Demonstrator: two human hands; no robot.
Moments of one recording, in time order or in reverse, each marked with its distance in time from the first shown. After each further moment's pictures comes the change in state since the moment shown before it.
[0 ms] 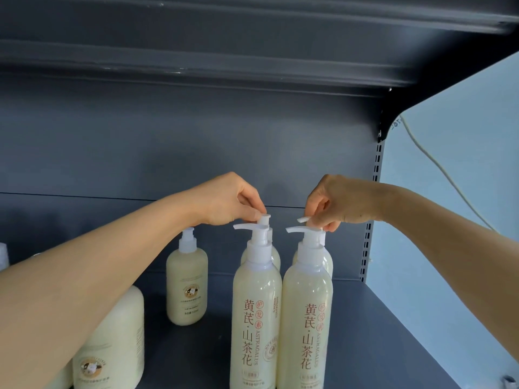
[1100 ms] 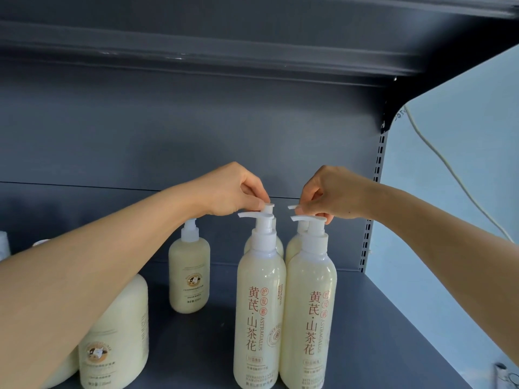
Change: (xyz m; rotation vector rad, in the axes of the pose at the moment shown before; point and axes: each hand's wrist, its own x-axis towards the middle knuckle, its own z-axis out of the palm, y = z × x) left_hand 0.000 -0.004 0.003 -0.044 0.021 0.000; right_hand 0.008 -0.010 0.016 0.007 0.168 0.028
